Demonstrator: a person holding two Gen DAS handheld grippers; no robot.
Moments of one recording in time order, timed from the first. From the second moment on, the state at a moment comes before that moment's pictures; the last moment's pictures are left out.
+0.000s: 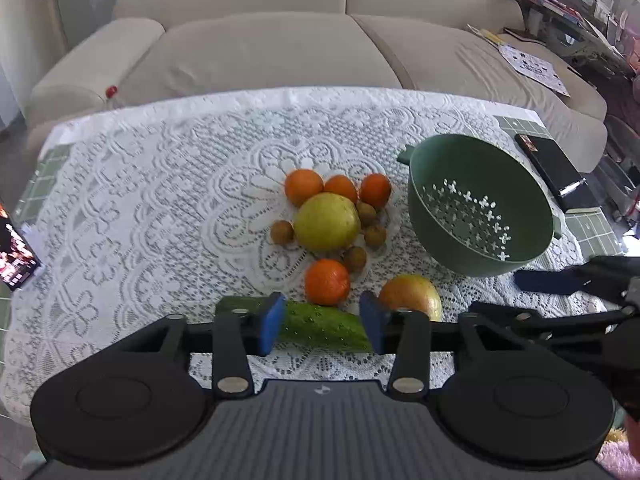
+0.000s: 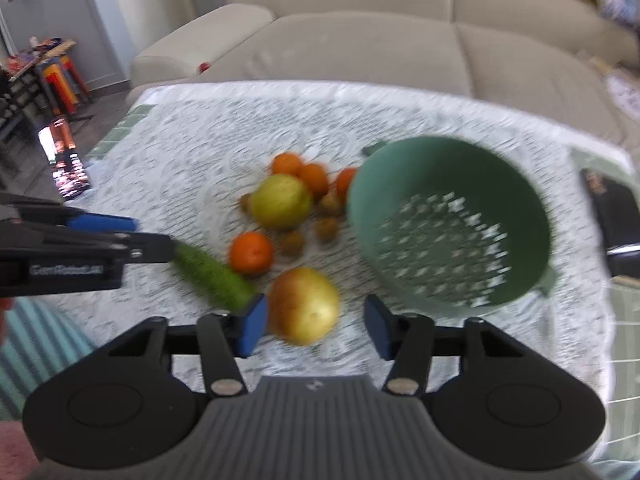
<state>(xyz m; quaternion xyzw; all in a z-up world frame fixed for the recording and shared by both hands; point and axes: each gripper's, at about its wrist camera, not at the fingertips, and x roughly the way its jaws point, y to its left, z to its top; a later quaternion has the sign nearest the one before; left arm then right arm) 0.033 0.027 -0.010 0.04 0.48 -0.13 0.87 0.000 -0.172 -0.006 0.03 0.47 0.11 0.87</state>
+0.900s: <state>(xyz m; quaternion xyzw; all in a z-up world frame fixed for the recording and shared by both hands) 0.115 0.009 -0.065 0.06 0.53 -0.18 0.83 0.069 -0.168 -0.089 0.13 0.58 0.08 0.80</state>
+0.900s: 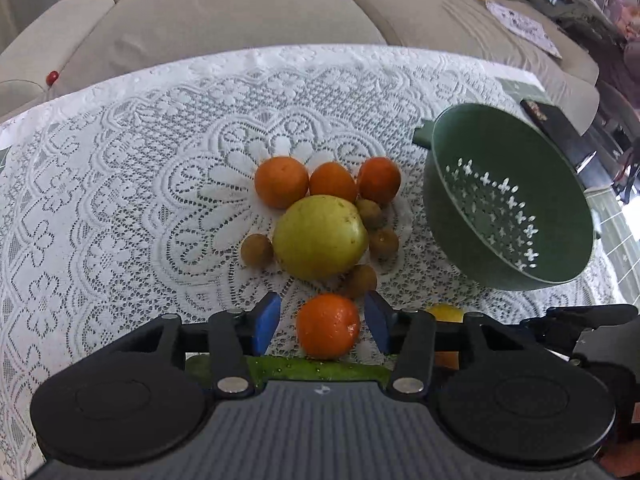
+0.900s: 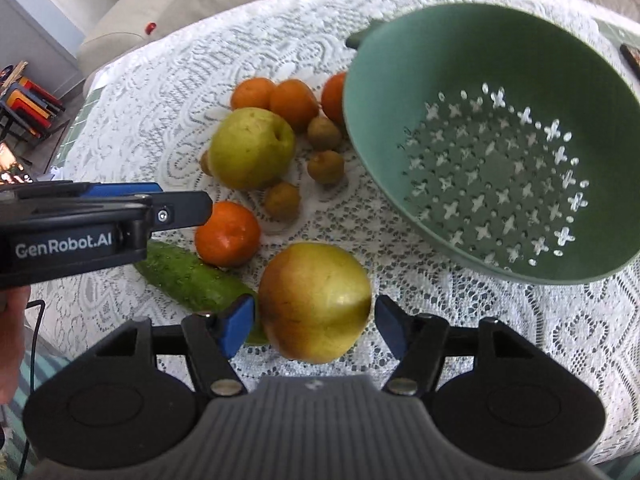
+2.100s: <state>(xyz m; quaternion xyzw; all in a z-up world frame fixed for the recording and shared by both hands) 0.182 -0.019 -0.102 0.04 0.55 -0.15 0.82 0.094 -0.165 -0.101 0.15 0.59 0.10 0.78</state>
